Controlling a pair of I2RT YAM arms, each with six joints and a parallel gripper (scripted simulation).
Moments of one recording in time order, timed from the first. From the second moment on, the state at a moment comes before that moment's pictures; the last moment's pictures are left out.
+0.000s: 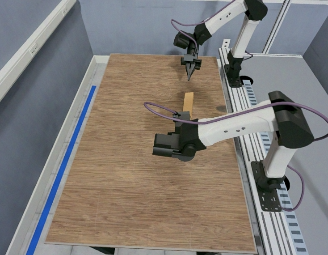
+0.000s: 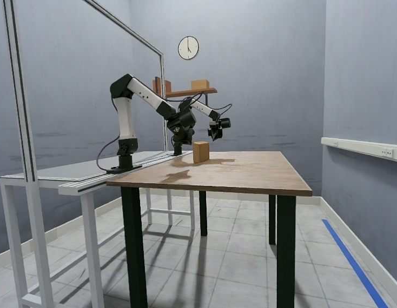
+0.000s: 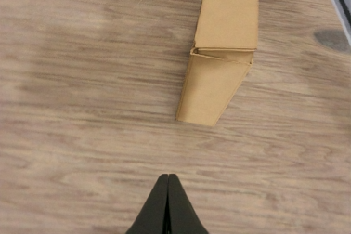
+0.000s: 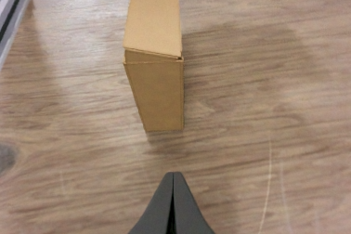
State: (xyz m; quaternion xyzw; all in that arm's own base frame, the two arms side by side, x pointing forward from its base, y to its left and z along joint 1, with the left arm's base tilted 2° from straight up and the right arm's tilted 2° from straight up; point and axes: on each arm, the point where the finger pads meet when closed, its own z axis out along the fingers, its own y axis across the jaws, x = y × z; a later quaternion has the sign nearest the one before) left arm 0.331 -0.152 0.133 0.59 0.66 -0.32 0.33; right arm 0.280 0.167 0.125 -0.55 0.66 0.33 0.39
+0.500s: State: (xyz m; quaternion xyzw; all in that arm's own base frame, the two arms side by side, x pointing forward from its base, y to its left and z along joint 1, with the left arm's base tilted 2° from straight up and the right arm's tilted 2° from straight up) left arm 0.330 -0.155 0.133 0.64 0.59 -0.35 0.35; right arm 0.278 0.168 0.127 -0.56 0.65 0.33 0.40
